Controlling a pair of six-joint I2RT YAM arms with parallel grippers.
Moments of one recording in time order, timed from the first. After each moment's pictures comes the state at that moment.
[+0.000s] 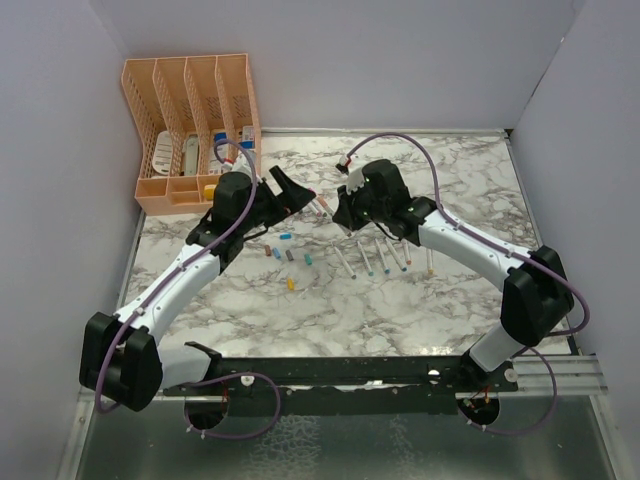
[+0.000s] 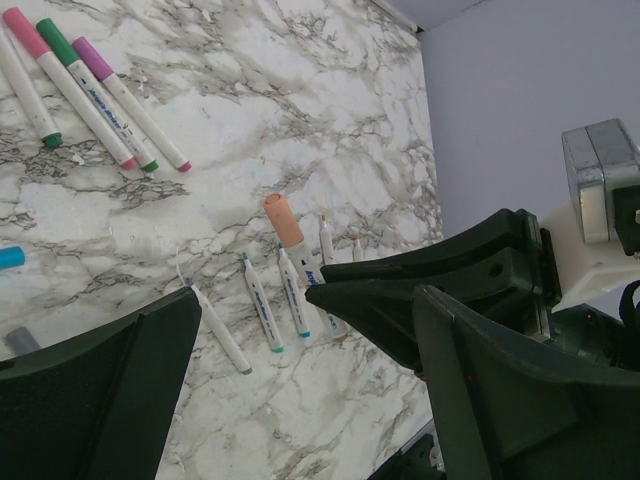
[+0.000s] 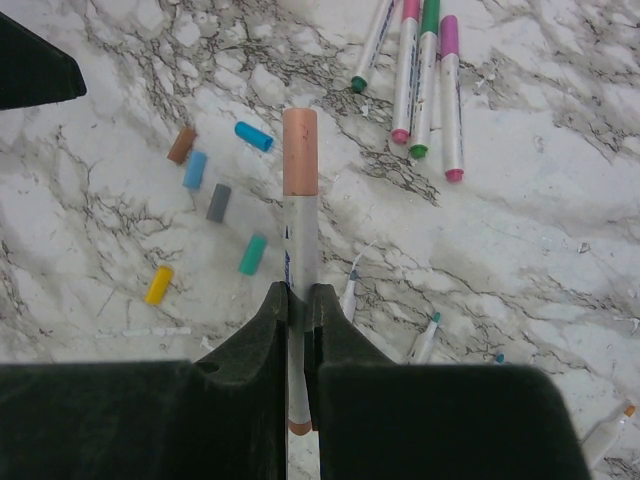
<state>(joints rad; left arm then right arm) -0.40 1.22 0.89 -0.01 0.22 -0.88 0.67 1.60 1.23 -0.21 -0.16 0.09</state>
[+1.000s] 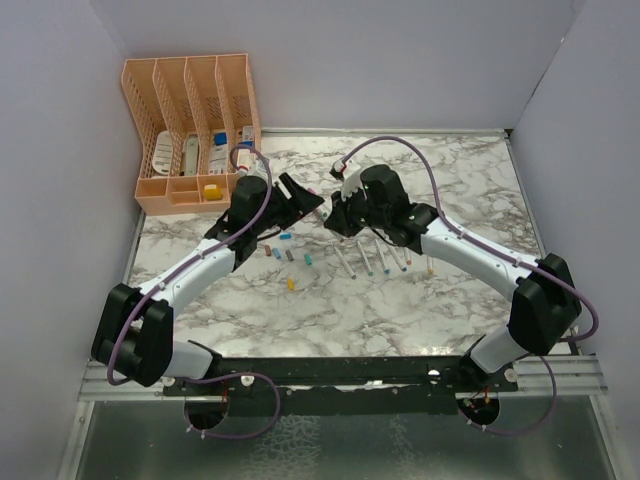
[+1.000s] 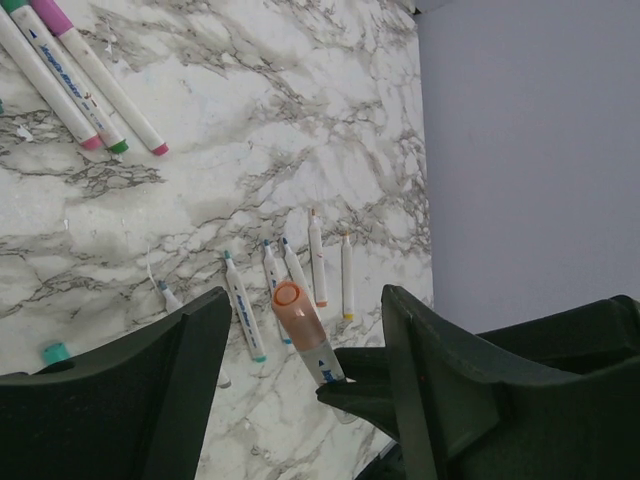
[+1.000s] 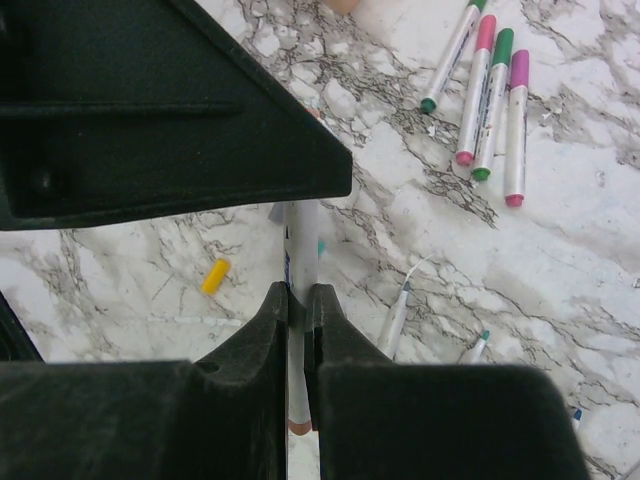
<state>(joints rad) -0.44 1.36 0.85 0.15 0.22 -0.98 0.72 1.55 1.19 -0.17 -0.21 0.09</state>
